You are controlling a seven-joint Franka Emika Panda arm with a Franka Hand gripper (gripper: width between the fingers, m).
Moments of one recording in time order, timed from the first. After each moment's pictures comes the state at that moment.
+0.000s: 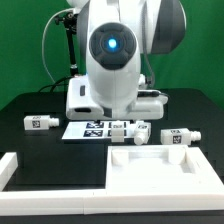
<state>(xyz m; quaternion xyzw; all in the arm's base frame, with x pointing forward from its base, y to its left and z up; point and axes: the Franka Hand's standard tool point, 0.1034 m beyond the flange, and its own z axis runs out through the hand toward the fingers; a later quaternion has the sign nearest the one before) 0.424 -0.001 0.046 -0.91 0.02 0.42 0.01</state>
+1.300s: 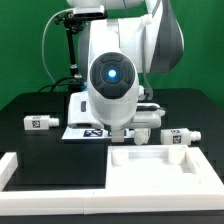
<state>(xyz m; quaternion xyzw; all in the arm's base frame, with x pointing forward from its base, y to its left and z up) 0.396 -0.002 0.018 -0.90 0.02 0.44 0.01</state>
